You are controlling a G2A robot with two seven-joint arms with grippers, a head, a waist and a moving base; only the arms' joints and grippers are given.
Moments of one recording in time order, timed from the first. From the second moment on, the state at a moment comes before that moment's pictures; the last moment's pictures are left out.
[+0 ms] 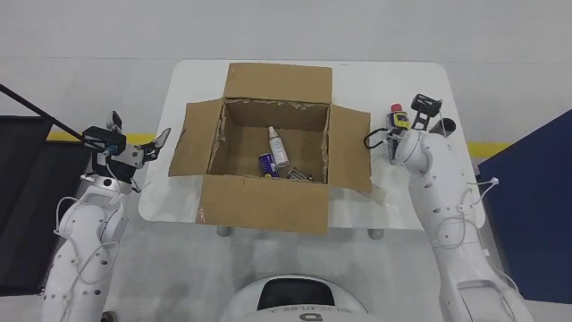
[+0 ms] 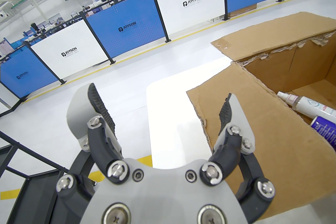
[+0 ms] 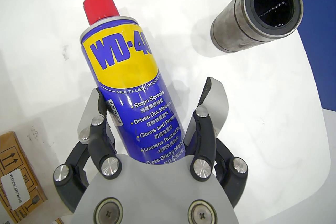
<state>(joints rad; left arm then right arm) 1.69 -1.15 -1.74 -1.65 1.45 -0.28 0.29 -1.17 -1.30 1.40 -1.34 -1.29 0.59 0.91</state>
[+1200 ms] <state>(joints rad) 1.69 -1.15 -1.74 -1.65 1.45 -0.28 0.29 -1.36 -1.34 1.65 -1.66 -0.72 0.44 0.49</state>
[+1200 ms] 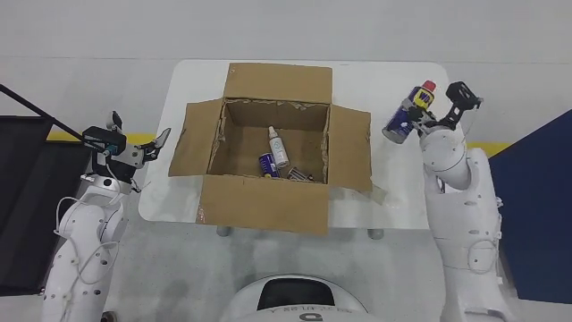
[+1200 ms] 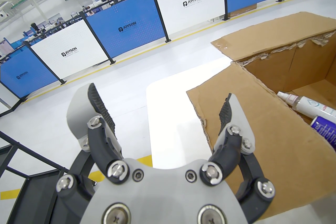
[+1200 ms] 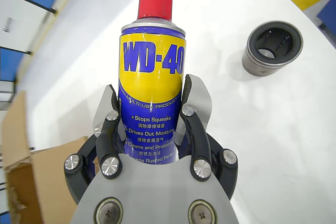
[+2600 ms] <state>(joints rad) 1.69 -1.15 -1.74 -1.65 1.45 -0.28 0.29 -1.26 -1.35 1.05 -1.73 -1.05 0.19 0.82</state>
